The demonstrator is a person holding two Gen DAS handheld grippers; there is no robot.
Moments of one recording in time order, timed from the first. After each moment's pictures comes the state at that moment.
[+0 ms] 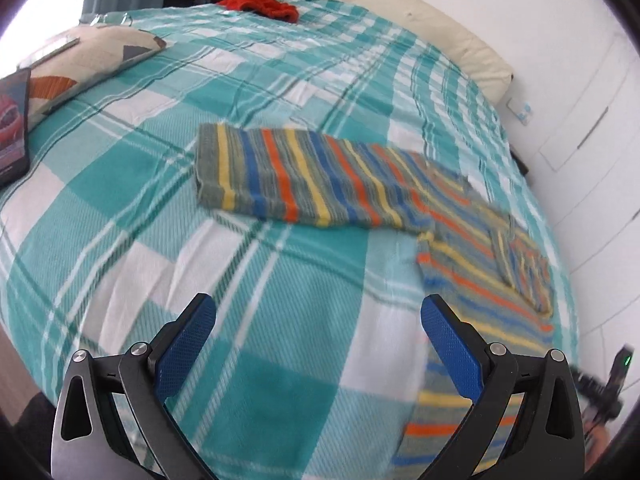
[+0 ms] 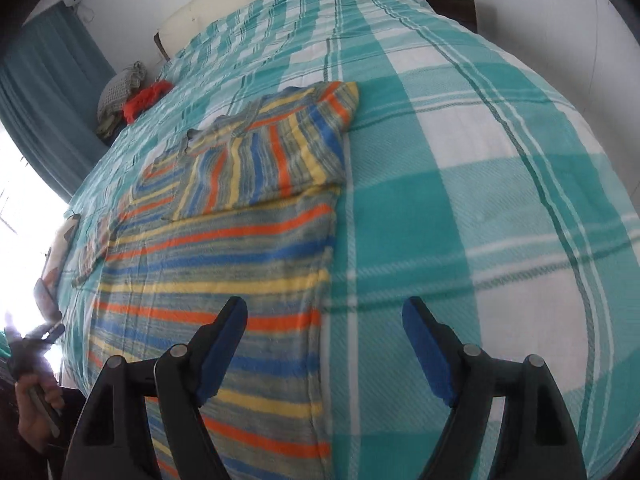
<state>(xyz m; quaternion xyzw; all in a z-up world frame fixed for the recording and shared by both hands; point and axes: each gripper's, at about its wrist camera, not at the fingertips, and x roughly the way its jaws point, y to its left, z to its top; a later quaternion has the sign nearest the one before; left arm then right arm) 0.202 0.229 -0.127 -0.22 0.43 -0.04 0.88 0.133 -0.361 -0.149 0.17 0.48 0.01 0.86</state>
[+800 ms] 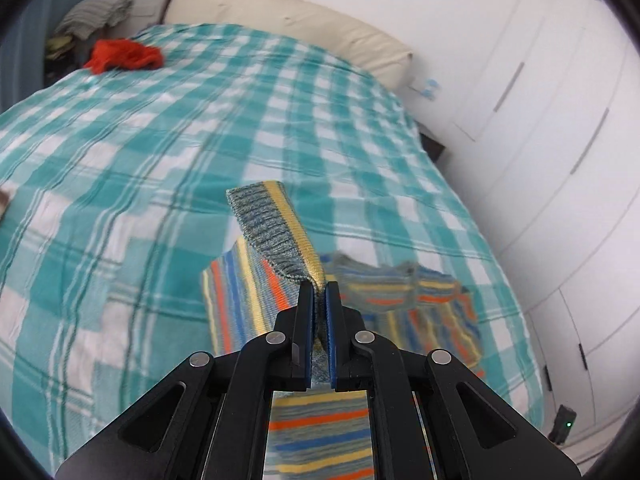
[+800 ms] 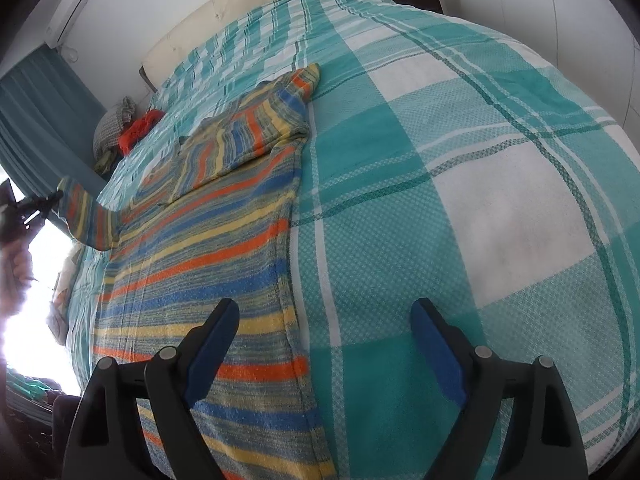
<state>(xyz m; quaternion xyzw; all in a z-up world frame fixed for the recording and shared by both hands) 0.326 0.088 -0.008 -0.12 0.39 -0.23 0.89 0.076 -0.359 -0.174 0.23 0.44 -0.01 0.87</state>
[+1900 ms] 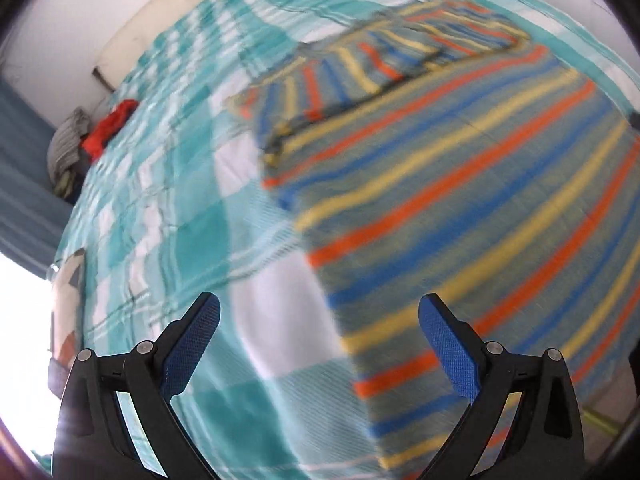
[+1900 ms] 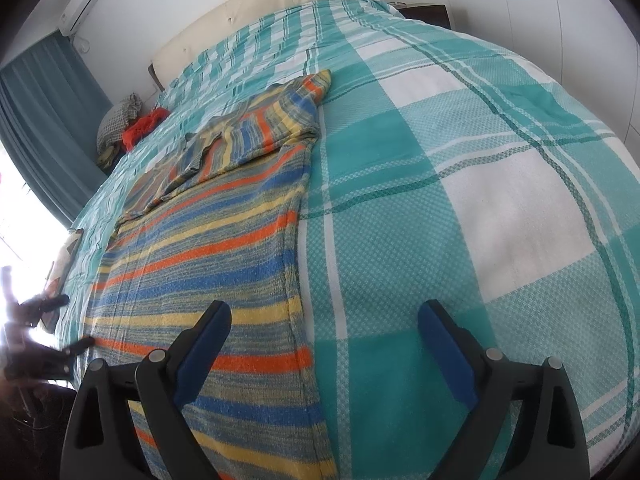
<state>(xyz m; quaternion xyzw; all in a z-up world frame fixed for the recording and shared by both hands) 0.171 0.042 -0.129 0.29 0.44 -0.11 0.84 0.066 -0.348 -0.176 0.20 0.43 -0.01 0.88</state>
